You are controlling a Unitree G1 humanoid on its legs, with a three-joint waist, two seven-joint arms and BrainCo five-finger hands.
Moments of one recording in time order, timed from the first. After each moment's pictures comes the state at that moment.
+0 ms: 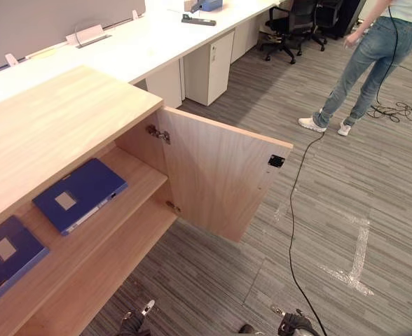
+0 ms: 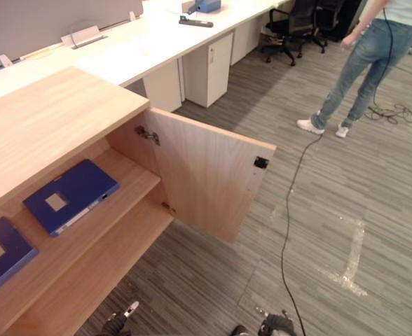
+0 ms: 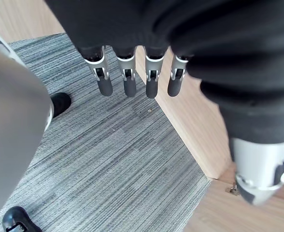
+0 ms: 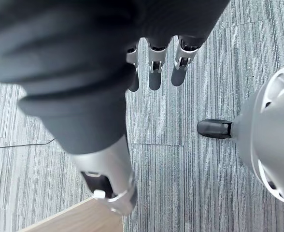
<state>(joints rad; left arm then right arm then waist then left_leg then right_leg) 0.09 0.01 0.32 1.05 -0.06 -0.07 0.14 0.01 -0.02 -0.43 1.08 0.14 -0.03 -0.20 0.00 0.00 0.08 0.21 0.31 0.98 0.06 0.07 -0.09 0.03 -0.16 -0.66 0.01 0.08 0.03</state>
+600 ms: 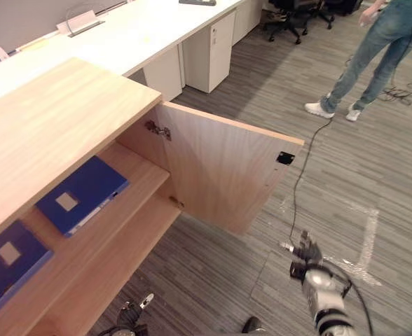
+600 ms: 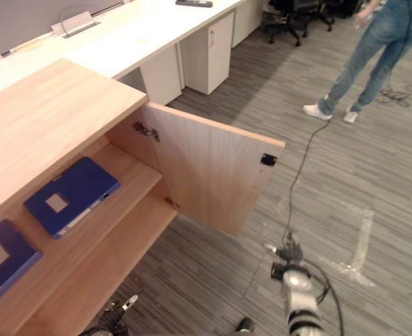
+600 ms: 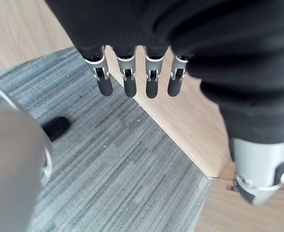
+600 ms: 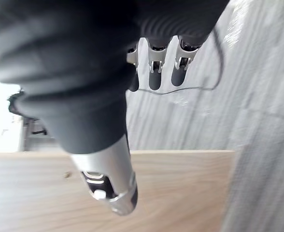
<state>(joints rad) 0.12 0.06 0.20 0.98 -0.03 -0.07 0.11 -0.32 -0.28 -0.18 0.78 0.15 -0.04 -0.13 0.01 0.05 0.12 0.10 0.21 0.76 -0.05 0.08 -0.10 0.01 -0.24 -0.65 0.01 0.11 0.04</state>
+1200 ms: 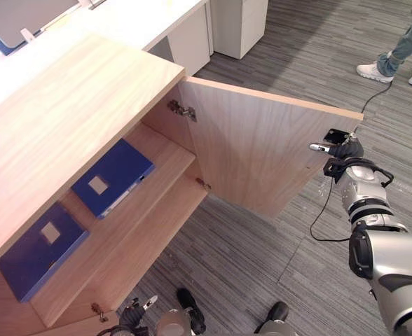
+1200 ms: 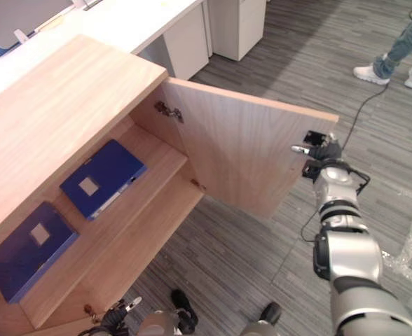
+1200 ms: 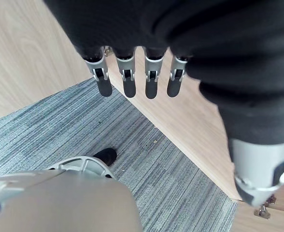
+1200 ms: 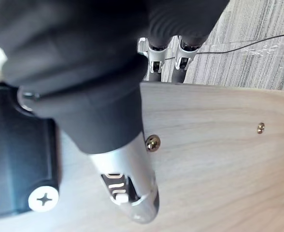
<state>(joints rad) 0.11 0.09 0.14 0.98 -0.04 -0.09 0.07 -0.92 -0.55 -0.13 1.17 0.33 -0.03 -0.05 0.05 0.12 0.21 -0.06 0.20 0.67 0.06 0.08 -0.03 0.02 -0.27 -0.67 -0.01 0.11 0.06</state>
